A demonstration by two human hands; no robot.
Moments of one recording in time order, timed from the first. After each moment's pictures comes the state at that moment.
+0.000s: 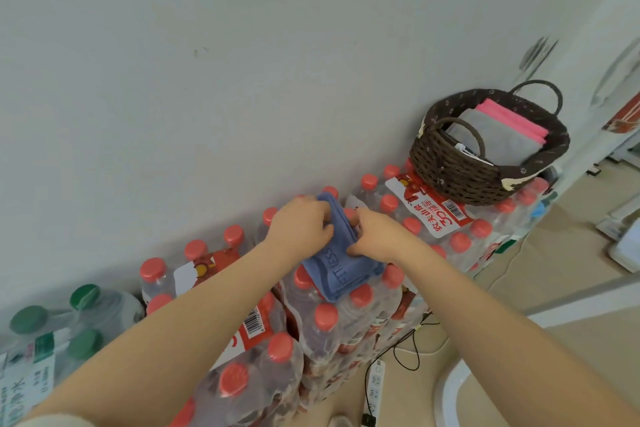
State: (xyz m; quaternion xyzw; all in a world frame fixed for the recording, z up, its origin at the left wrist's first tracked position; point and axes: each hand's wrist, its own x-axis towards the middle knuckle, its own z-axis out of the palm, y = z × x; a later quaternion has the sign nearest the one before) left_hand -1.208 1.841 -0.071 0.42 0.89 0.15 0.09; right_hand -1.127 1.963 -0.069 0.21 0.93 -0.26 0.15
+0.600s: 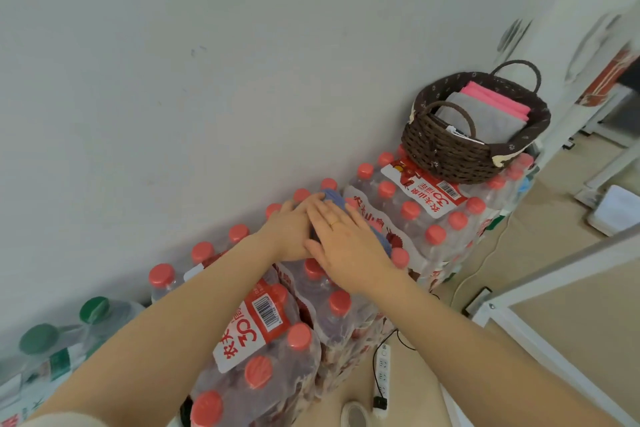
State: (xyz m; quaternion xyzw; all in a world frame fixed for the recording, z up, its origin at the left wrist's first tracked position) left_hand -1.239 1.816 -0.112 0.53 0.82 0.03 0.19; right_hand -1.113 1.889 -0.088 0.09 0.99 -0.08 -0.03
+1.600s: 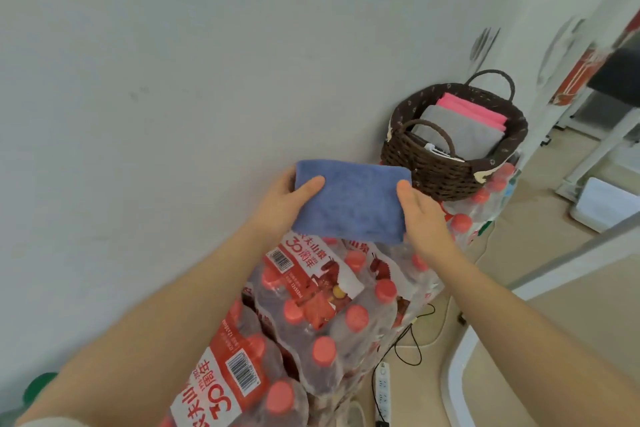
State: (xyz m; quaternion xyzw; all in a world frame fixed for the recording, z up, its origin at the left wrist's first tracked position) left_hand -1.251 1.874 -0.058 0.28 0.66 0.62 0.31; right_hand -1.098 2.005 -0.061 0.33 0.75 -0.52 -0.26
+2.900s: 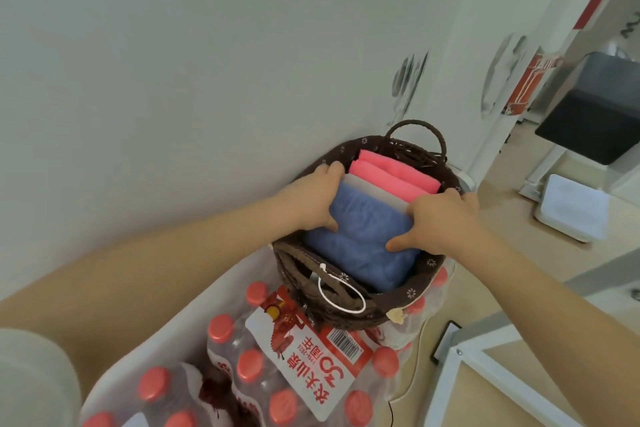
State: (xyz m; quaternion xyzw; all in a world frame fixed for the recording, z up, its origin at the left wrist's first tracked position) left_hand -1.280 2.203 -0.025 0.62 0.78 0.02 0.10; right_hand -1.109 2.281 -0.005 0.41 0.90 0.01 0.15
